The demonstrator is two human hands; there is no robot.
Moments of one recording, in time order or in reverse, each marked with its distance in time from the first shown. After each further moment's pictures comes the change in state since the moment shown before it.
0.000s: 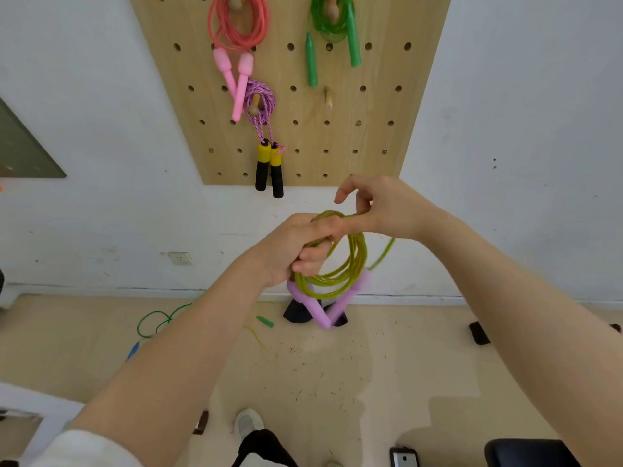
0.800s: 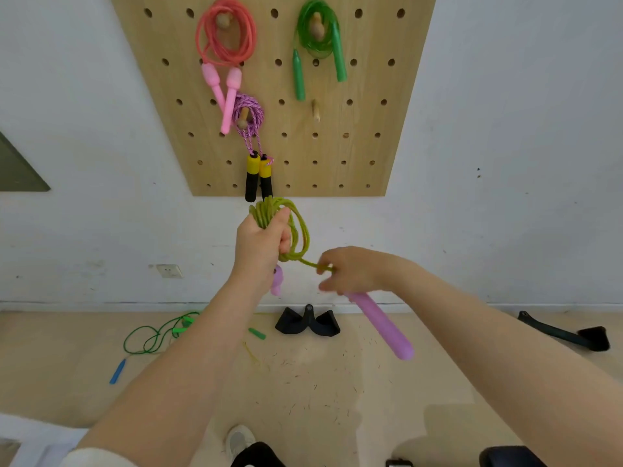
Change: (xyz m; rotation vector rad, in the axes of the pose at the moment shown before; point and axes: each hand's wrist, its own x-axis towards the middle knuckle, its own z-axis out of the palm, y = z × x) left_hand 0.018 -0.015 -0.013 0.081 0.803 0.258; right_hand -0.003 0.012 0.051 -0.202 -0.452 0.202
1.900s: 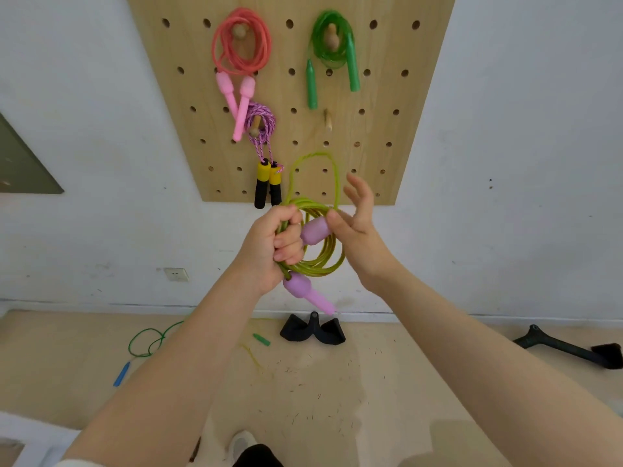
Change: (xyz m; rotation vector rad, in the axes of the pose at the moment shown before) left_hand 0.010 0.027 -0.010 -0.409 -0.445 -0.219; right_hand 0.023 -0.016 -0.003 1.013 0.680 -0.424
